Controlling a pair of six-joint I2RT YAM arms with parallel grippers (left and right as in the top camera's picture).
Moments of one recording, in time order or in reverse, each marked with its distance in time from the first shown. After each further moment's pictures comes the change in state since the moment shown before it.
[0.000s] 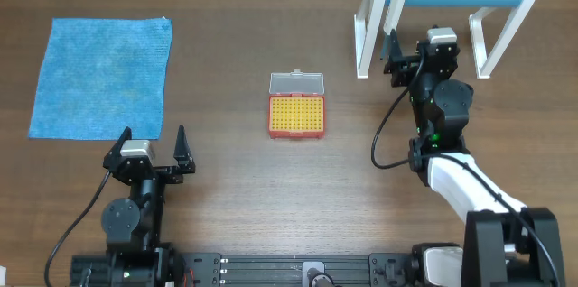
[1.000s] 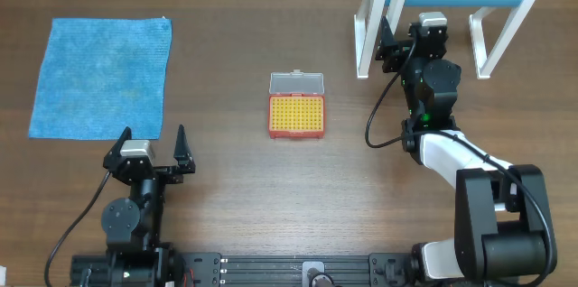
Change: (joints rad) left arm 0.000 0.000 0.000 0.000 0.000 0.000; right arm 0.019 0.175 0.112 0.015 0.005 0.057
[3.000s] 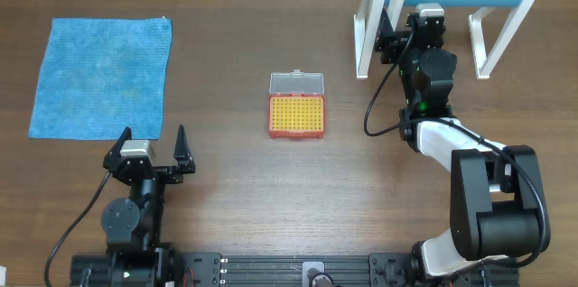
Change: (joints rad) left arm 0.000 0.000 0.000 0.000 0.000 0.000; right arm 0.000 0.088 0.079 0.000 -0.001 0.006
